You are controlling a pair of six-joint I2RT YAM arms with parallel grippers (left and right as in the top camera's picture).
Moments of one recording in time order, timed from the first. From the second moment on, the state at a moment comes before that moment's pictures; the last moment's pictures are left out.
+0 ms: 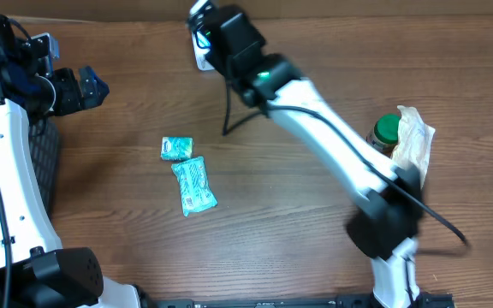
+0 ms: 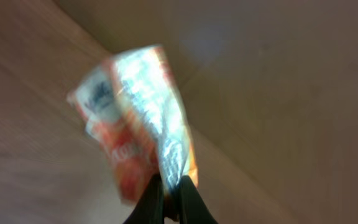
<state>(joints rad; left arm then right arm) 0.31 1.70 1.88 -1.30 0.18 0.00 0.64 2.05 2.08 -0.65 0.34 -0.26</state>
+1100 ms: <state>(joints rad) 0.31 1.70 1.88 -1.30 0.18 0.00 0.15 1.96 1.56 -1.16 -0.04 0.22</state>
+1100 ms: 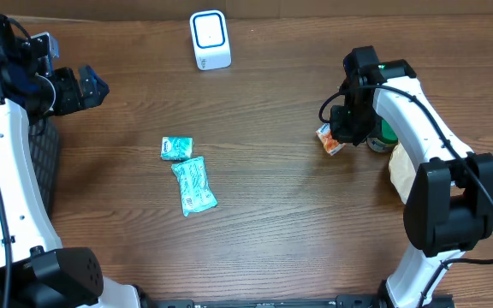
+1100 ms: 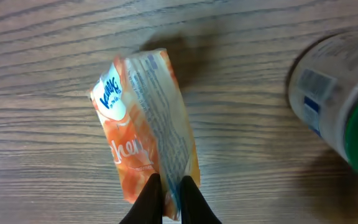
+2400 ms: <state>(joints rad) 0.31 1.70 1.88 -1.30 0.18 0.00 0.37 1.96 1.74 -1.06 -0.44 0.24</state>
